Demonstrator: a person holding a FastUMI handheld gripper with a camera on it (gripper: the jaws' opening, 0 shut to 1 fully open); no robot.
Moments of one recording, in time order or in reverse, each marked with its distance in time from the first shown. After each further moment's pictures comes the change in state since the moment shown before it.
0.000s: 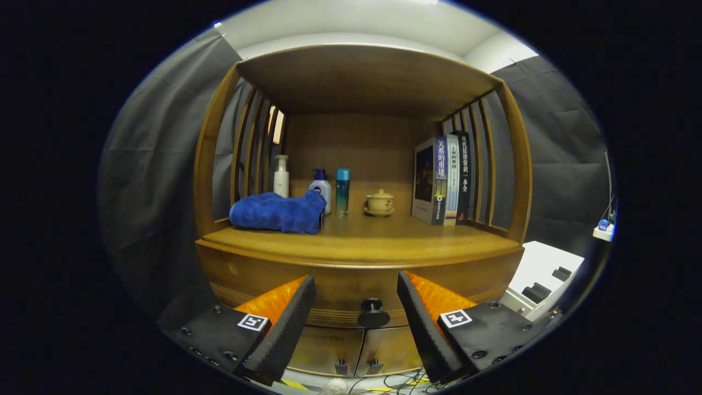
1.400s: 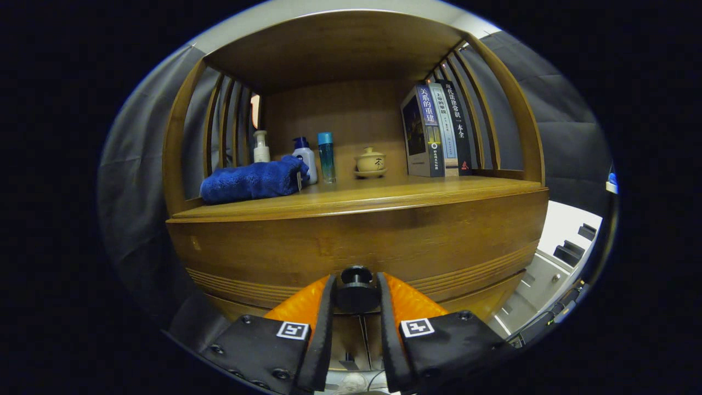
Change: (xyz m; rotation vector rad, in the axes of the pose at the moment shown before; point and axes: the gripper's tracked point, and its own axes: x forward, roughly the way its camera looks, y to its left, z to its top) arm 0.036 -0.029 -0.063 0.135 0.071 0.032
